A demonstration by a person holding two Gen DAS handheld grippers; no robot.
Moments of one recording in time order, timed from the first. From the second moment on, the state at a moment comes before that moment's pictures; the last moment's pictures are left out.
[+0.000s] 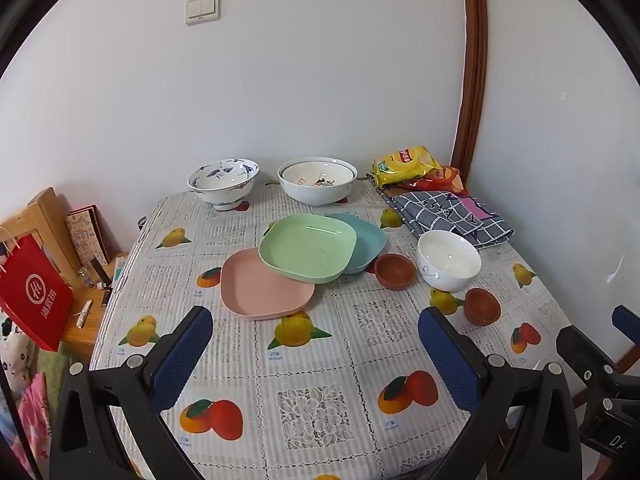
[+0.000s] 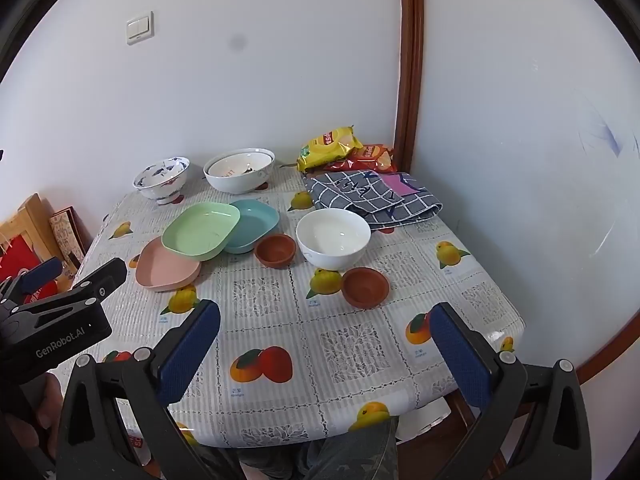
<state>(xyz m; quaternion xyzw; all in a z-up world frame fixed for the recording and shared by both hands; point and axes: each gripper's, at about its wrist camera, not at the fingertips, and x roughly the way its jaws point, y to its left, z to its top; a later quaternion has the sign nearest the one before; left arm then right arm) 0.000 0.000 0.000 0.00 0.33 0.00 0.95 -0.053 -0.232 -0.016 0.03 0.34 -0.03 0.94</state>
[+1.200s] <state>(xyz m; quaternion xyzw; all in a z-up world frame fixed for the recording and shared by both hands) 0.031 0.019 0.003 -0.02 0.32 0.00 0.95 -0.014 -0.221 -0.016 0.02 0.34 -0.01 0.94</state>
